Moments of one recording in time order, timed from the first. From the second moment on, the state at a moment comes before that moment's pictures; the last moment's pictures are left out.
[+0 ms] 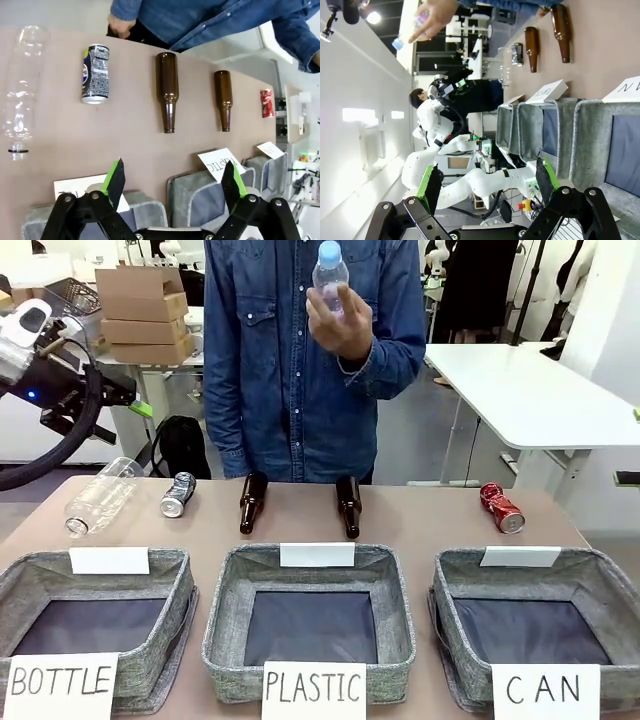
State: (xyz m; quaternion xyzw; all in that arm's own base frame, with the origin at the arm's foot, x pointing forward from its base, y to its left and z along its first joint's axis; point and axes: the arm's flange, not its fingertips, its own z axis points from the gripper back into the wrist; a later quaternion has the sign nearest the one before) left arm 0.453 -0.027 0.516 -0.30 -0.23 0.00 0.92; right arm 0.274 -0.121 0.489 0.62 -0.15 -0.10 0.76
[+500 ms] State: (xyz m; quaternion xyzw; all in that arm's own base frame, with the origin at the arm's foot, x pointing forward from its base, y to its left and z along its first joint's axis) left arm 0.408 0.063 0.549 -0.37 -0.27 0.06 0.89; right arm 0.274 -0.121 0.489 0.62 -0.15 -0.10 0.76
